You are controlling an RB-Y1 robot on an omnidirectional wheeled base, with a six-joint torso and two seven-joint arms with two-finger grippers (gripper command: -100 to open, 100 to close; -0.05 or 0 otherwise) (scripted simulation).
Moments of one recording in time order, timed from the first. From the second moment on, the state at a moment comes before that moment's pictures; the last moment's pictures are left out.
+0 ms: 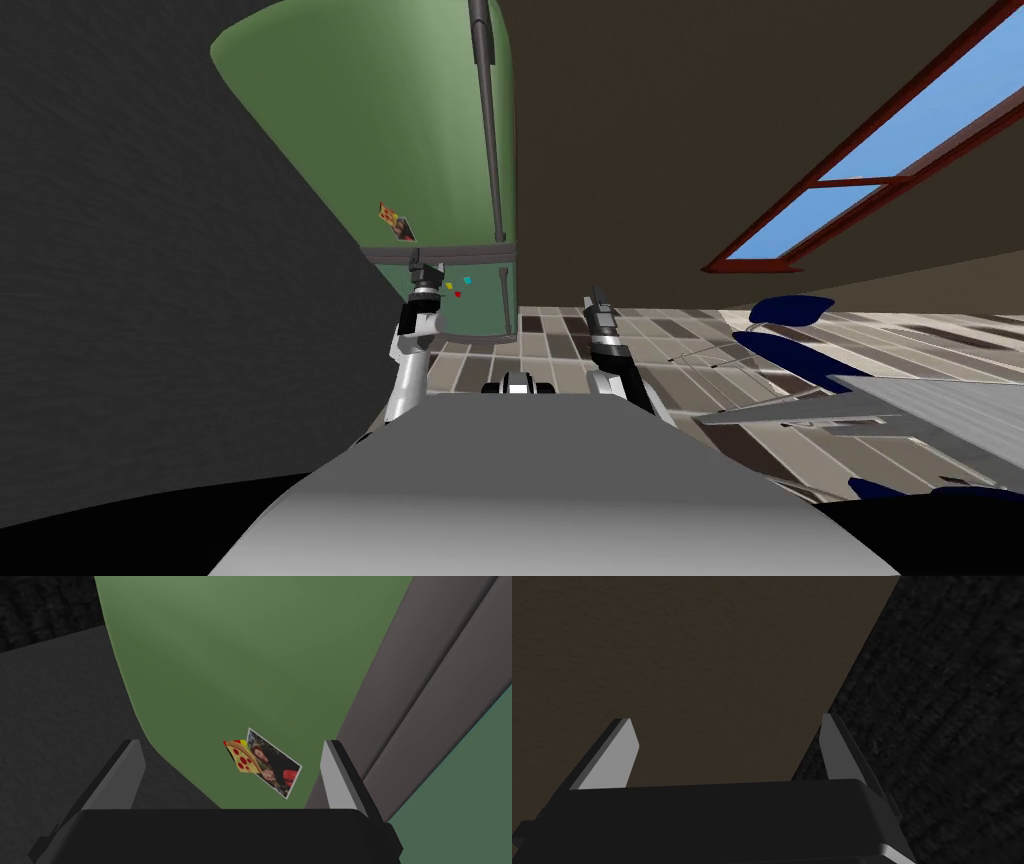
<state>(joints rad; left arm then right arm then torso) -0.13 0.18 0.27 -1.98 0.23 -0.10 0.19 0.50 -0.04 0.01 -2.24 0.04 -0.35 0.14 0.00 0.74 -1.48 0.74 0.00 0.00</state>
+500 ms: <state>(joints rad) -0.26 0.18 0.34 -1.89 0.25 0.01 0.20 0.50 -0.04 0.01 -2.24 0.04 -0.35 0.14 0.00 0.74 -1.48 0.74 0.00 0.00</state>
